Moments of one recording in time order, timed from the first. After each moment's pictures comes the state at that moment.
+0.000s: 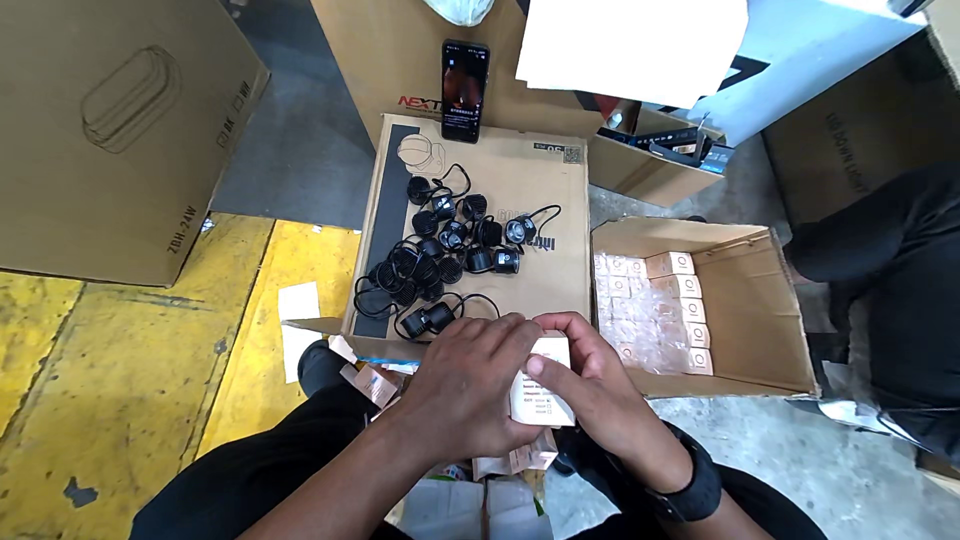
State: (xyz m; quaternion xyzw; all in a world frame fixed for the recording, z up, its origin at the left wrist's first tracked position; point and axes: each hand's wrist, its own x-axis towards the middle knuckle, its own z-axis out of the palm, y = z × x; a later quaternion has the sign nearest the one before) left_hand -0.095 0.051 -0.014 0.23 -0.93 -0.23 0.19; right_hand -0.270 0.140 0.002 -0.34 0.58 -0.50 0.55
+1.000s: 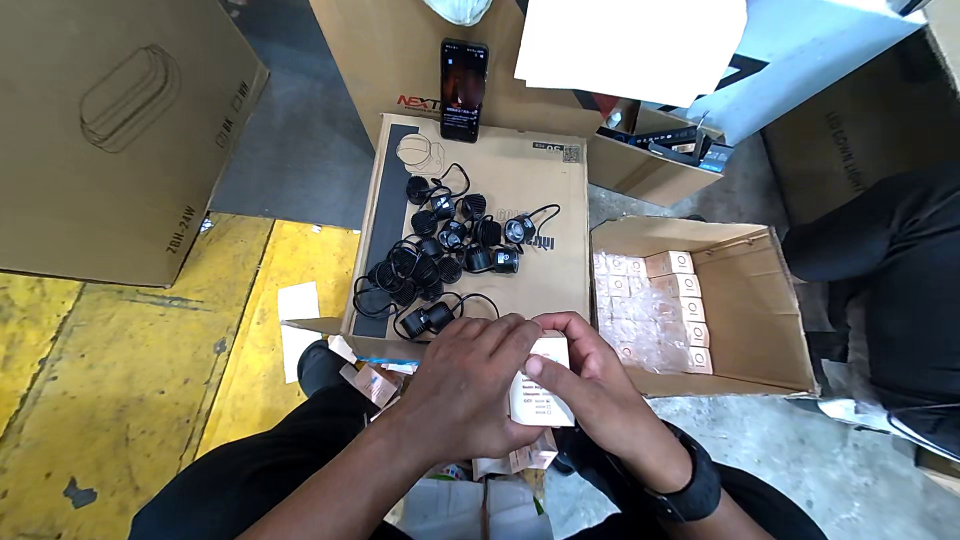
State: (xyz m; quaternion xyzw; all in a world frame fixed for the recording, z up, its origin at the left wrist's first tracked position) left_hand -0.095 0.051 -0.014 0.23 -0.93 -0.23 0.19; right_hand -0.270 0.140 0.001 -0.34 0.57 -0.50 0.55
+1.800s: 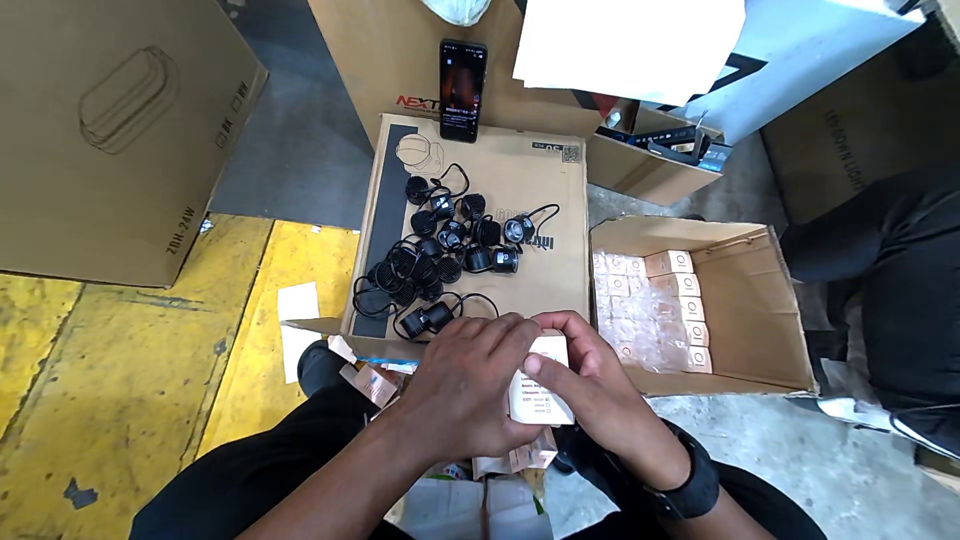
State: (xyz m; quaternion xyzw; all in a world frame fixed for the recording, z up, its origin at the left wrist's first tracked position) left_hand -0.096 0.051 -0.014 0.23 -0.93 -0.23 0.19; right_hand -0.271 0.139 0.002 -0.34 0.58 -0.49 0.55
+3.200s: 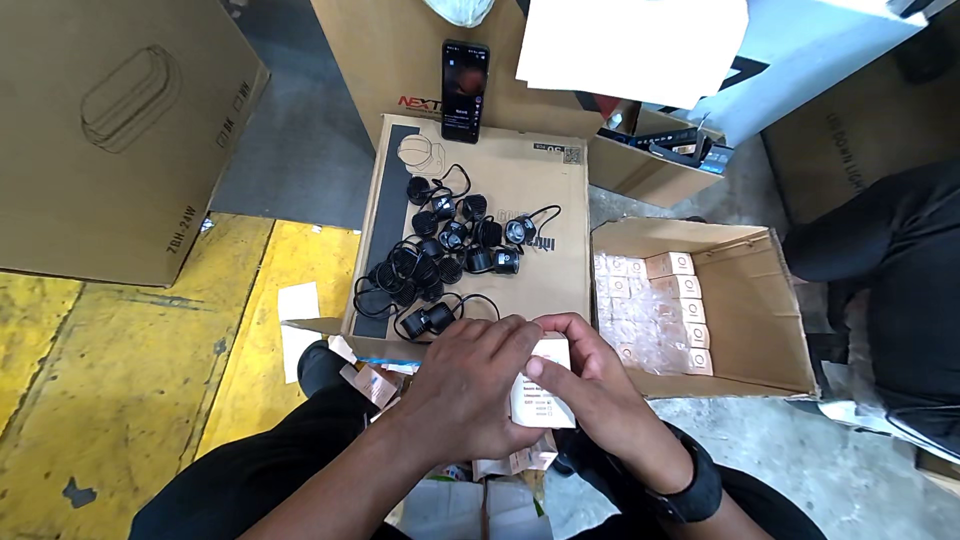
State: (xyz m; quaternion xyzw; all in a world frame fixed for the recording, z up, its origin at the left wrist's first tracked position) left_hand -0.095 0.051 -0.015 0.23 -0.93 -0.23 0.19; right_hand -0.270 0.141 0.002 -0.34 0.58 -0.50 0.55
